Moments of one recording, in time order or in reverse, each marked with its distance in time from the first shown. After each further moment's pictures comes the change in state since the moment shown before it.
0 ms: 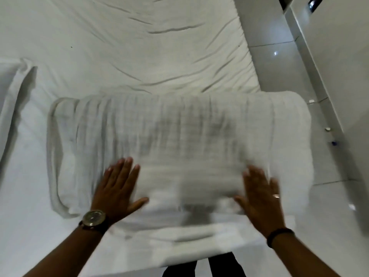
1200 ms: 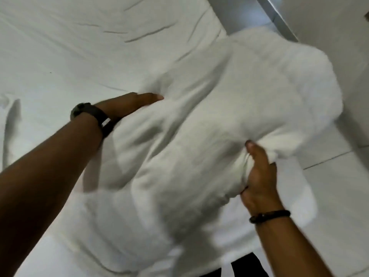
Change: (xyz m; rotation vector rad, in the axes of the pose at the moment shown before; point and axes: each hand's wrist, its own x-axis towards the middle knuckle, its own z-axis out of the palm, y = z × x) left_hand 0.228 -0.020 -0.155 -1.202 -0.659 -0.346; right_hand 0.082 -0.105 -0.107 1.926 0.495 1.049
